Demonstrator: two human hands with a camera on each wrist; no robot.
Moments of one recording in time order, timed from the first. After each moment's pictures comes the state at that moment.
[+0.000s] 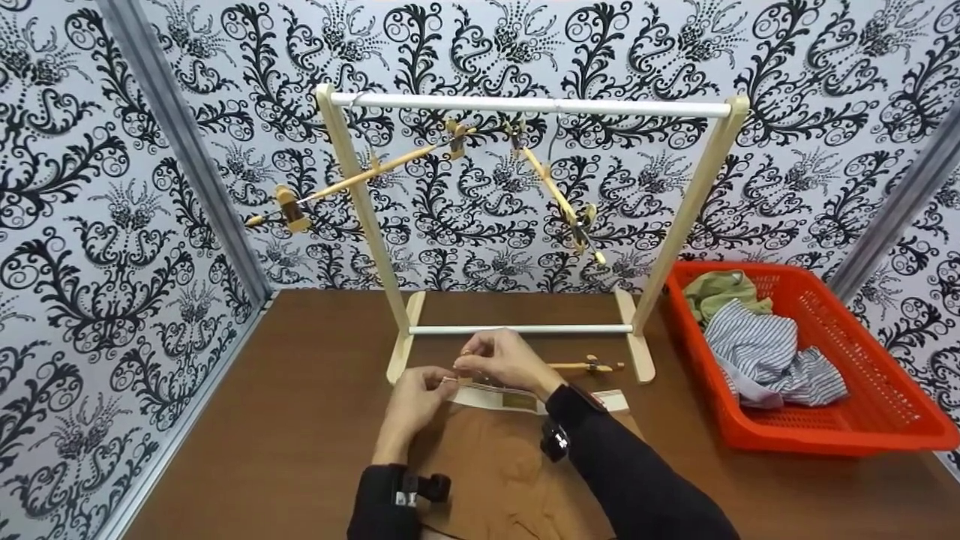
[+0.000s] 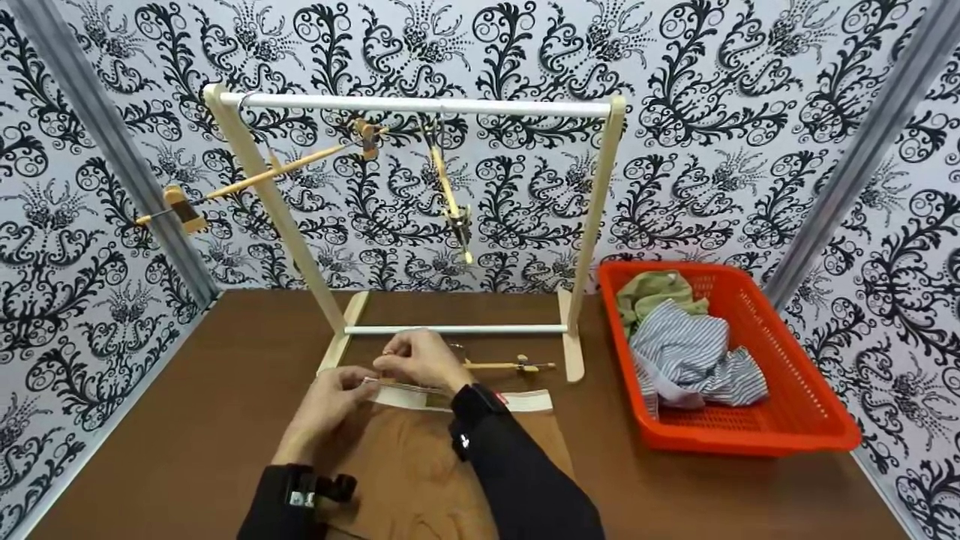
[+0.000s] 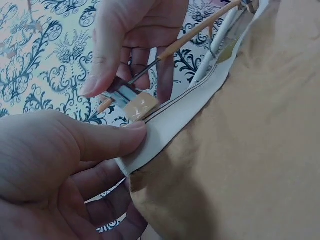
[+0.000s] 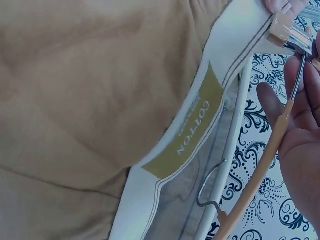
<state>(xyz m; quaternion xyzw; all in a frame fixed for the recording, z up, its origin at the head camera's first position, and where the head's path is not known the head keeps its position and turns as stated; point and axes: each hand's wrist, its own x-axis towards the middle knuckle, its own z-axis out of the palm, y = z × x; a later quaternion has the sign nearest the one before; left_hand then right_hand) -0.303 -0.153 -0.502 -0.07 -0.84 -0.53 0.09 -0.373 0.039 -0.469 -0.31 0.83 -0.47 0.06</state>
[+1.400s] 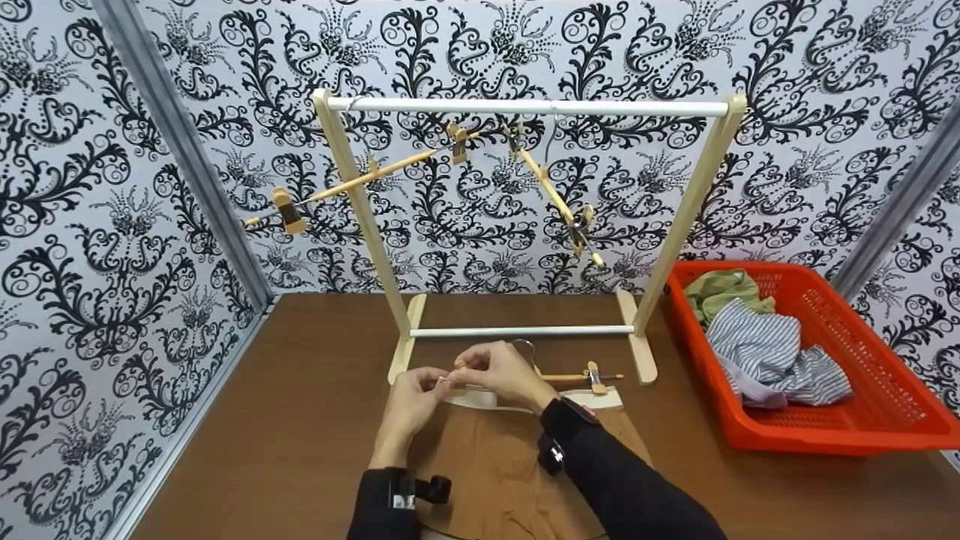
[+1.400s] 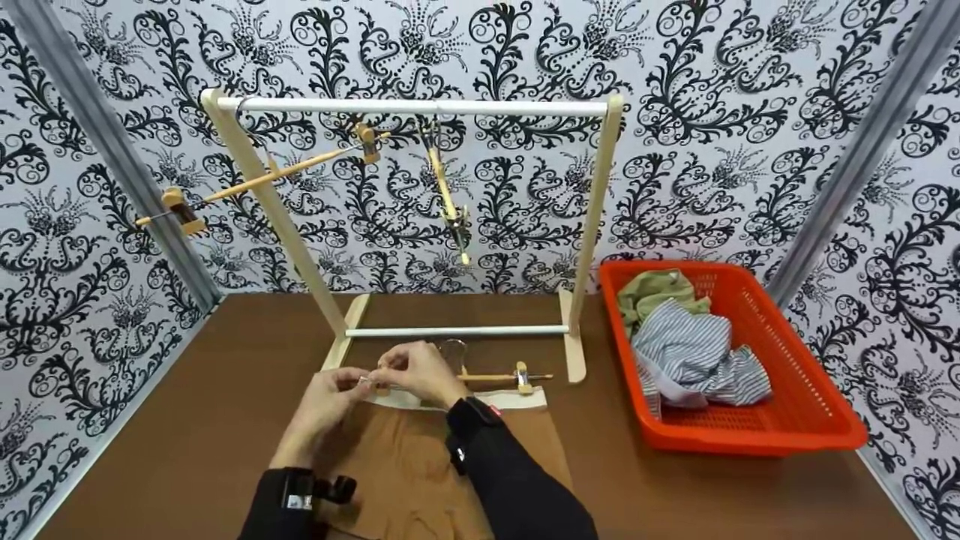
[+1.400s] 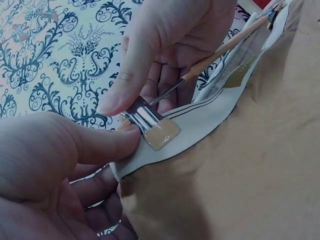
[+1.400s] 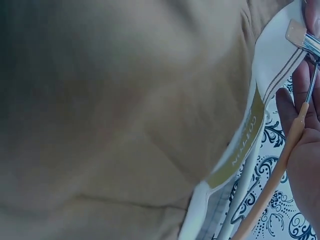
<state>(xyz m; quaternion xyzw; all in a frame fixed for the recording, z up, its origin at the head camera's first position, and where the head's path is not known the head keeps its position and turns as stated) -0.301 -0.155 -0.499 -0.04 -0.81 -0.59 0.08 -0.372 0.029 -0.494 -0.31 0.81 -0.49 0.04</state>
